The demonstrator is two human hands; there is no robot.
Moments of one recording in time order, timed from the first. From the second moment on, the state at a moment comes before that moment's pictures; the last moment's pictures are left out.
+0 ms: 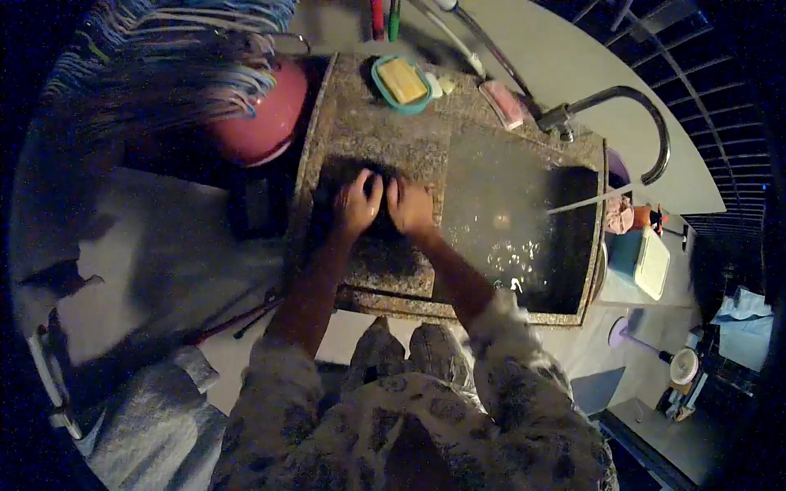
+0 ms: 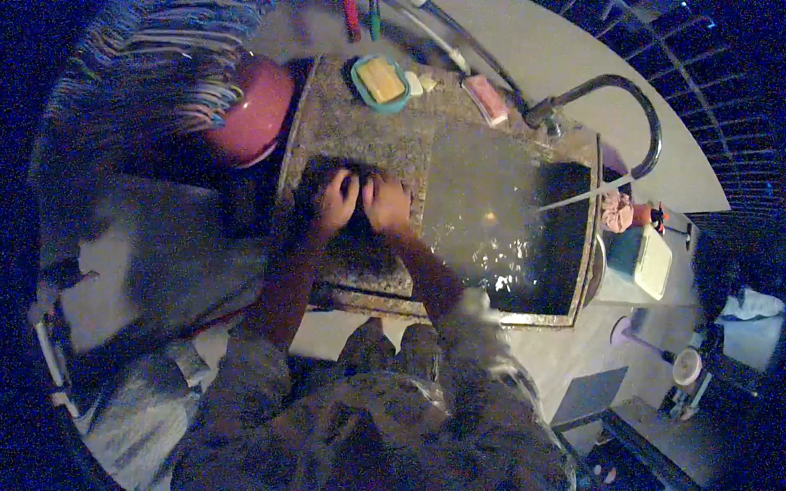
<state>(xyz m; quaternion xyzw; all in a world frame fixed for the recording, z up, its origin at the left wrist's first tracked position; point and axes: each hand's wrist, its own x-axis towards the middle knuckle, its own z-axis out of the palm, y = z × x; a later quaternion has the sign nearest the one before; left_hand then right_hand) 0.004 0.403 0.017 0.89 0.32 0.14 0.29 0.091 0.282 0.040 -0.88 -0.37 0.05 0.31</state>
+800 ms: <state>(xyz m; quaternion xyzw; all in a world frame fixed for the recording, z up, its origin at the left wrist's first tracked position) -0.090 0.323 0.092 0.91 0.35 0.16 0.18 0.021 0.203 0.081 -0.84 -0.50 0.10 0.22</state>
